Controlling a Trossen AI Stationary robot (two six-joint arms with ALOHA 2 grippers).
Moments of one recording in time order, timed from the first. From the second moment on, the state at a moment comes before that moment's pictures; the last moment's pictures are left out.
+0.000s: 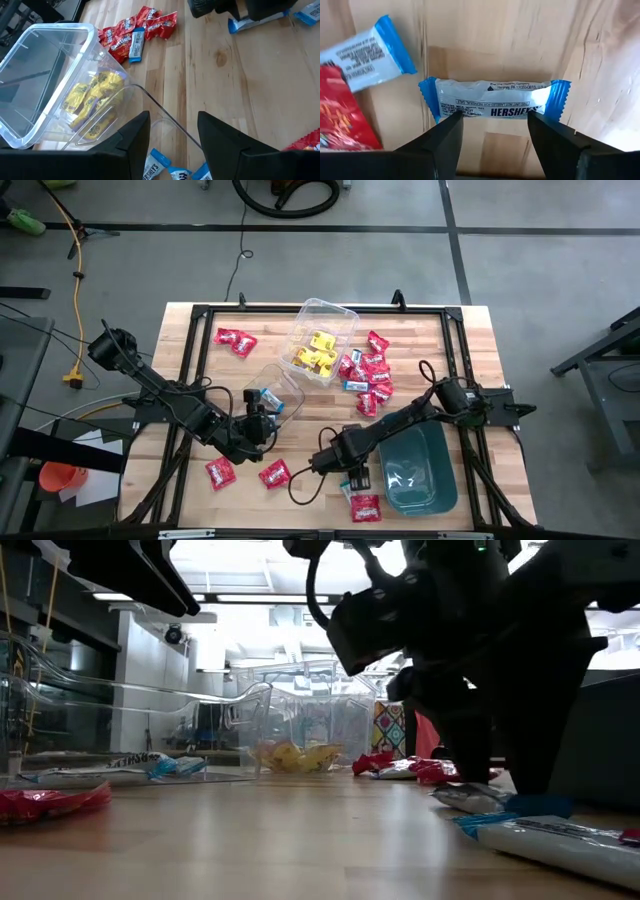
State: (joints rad) left arm -0.62 1.32 0.89 -0.53 -0.77 -0.23; right arm 0.40 2.24 1.75 -1.17 -0.11 0.27
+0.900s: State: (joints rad) left arm -0.62 1.32 0.89 -0.52 -0.77 -0.24; right arm 0.35 2.22 1.75 -1.27 -0.03 0.65
